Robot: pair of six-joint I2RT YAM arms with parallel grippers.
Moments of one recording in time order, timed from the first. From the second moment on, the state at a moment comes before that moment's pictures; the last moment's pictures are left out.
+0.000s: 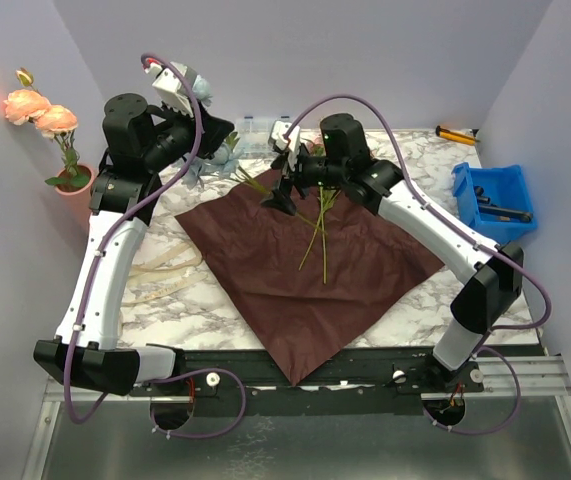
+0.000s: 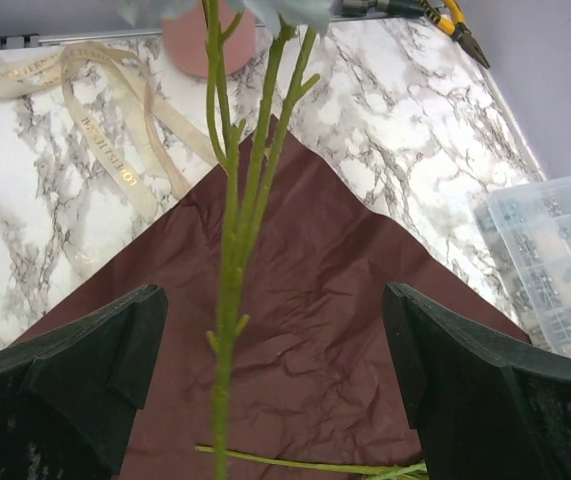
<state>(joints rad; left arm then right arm) -0.18 1.29 1.58 -0.34 0.52 -0.19 0.69 1.71 1.69 -0.34 -0.56 -0.39</state>
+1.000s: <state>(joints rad) -0.16 1.10 1.31 -0.30 0.55 -0.40 0.69 1.73 1.48 -0.11 -0.66 0.11</state>
